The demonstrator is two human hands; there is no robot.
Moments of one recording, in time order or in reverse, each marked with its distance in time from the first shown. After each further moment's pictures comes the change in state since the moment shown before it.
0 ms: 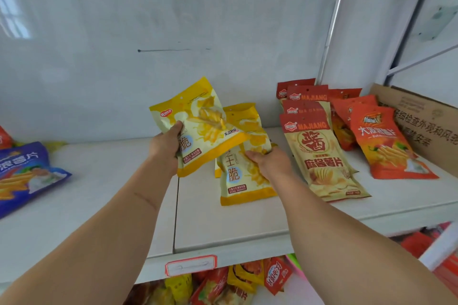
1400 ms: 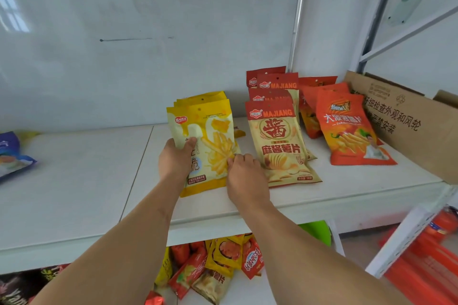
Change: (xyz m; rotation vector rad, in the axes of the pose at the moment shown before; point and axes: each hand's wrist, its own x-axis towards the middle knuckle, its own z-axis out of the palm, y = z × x) left_hand -0.065 -0.097 0.078 0.629 0.147 0.361; right_hand -0.069 0.052 -0.044 -0.704 0.079 -0.475
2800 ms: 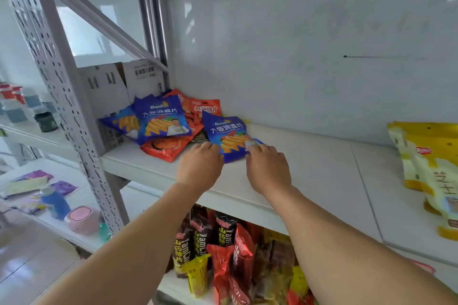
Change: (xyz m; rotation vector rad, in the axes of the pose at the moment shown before) left_hand 0.036 -0.167 -0.444 1.038 0.262 0.333; right_hand -0.048 -0.435 0.074 0.126 -0.086 -0.599
